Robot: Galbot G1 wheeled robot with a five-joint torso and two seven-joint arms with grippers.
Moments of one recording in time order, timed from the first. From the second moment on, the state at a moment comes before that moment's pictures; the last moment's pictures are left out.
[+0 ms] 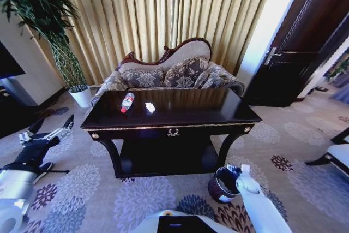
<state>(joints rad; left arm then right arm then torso) 1.73 -1.28 -1.35 -2.50 -0.84 0.36 0.13 -1.28 1.17 0.65 1.49 0.46 -0.30 0.18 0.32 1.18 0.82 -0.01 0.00</state>
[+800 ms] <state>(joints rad) 1.73 -1.27 -1.35 -2.50 -0.88 0.40 0.11 -1.57 1.16 0.66 2.52 0.47 -0.38 0.14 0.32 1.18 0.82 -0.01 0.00</state>
